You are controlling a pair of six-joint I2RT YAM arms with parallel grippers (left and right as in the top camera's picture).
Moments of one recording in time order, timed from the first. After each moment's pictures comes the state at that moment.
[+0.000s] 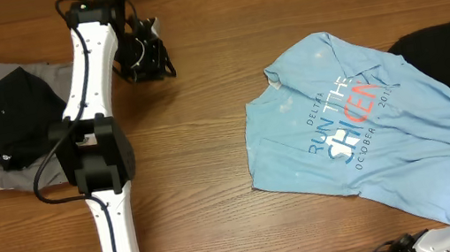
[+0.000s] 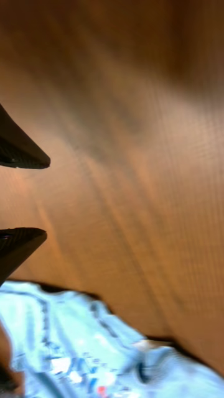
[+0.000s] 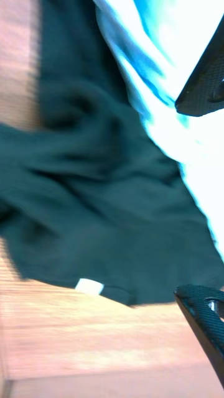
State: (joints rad) left arm -0.08 2.49 2.41 -1.44 0.46 0.04; right arm -1.03 1.88 1.68 -0.92 -0.25 0.56
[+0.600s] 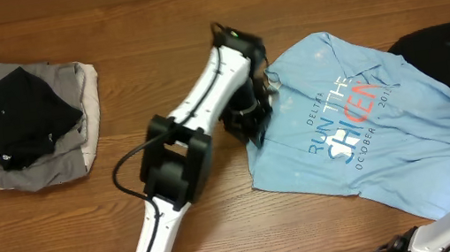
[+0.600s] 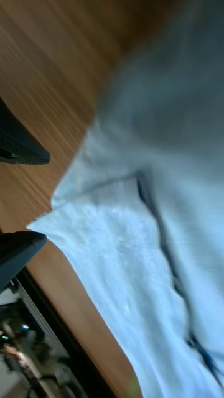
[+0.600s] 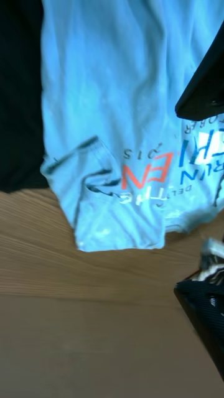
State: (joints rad) left arm -0.59 2.49 2.19 -1.62 0.37 0.12; right arm -0.74 1.88 1.68 -1.21 -0.70 0.27
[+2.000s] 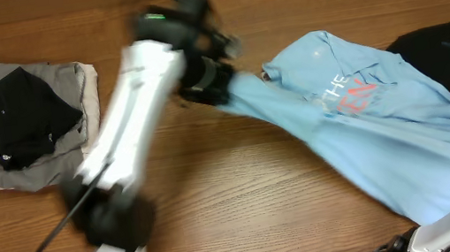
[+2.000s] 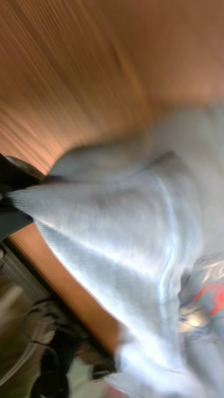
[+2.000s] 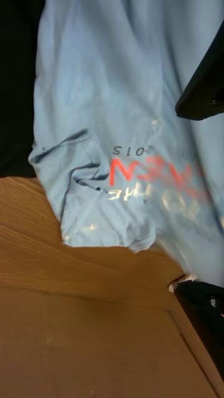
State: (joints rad) left arm -0.39 2.01 2.12 -1.54 0.40 0.03; right arm -0.72 1.85 1.68 -1.24 -0.72 0.23
